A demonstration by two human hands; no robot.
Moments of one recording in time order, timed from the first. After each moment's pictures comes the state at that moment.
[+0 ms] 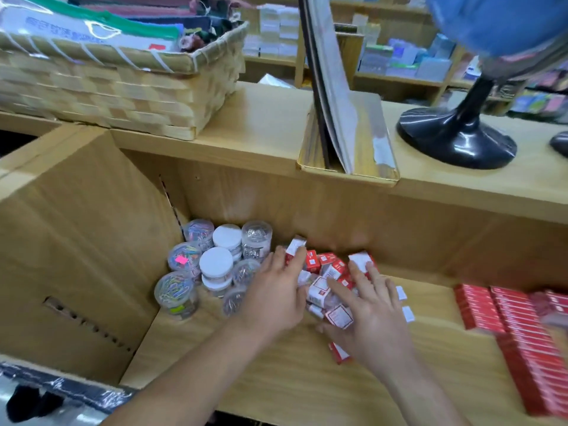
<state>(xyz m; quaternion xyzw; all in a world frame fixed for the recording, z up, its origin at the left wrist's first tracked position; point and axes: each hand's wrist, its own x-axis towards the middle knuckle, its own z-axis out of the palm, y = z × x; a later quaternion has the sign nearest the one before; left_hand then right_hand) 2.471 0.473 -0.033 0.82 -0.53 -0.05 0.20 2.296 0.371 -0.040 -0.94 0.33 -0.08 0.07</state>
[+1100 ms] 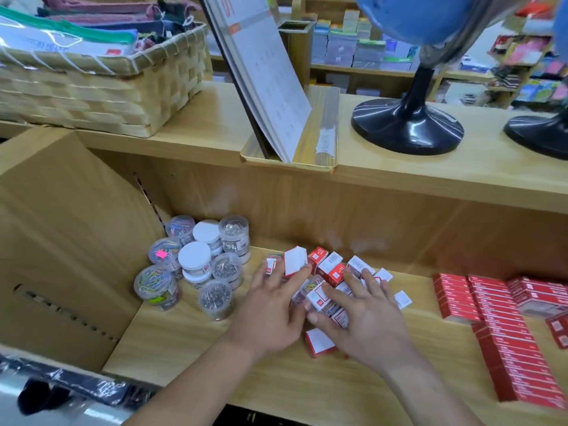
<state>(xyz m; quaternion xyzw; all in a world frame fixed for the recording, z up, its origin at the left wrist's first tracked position) 2.414 0.475 -0.041 0.78 -0.58 0.02 0.23 2.254 0.353 -0.031 -0.94 0.34 -0.03 0.07</state>
